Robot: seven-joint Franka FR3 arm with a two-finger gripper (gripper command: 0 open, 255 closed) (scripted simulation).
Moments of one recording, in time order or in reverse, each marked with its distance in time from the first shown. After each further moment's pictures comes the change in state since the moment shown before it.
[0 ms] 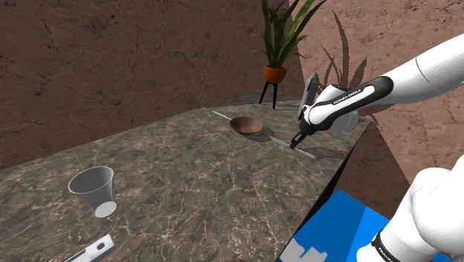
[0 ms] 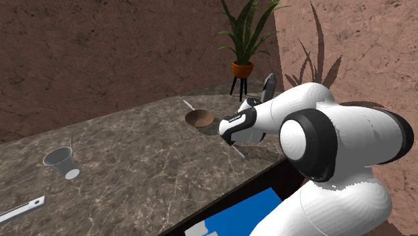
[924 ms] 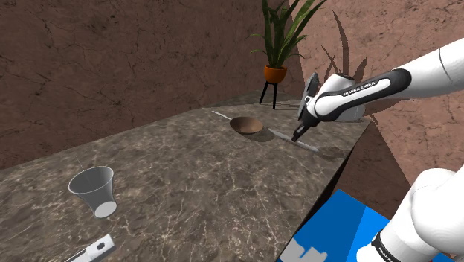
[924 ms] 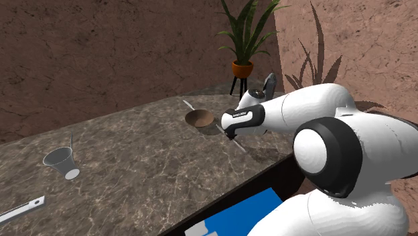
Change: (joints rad) arm -0.050 -0.095 0.042 0.036 -0.092 -0.124 0.079
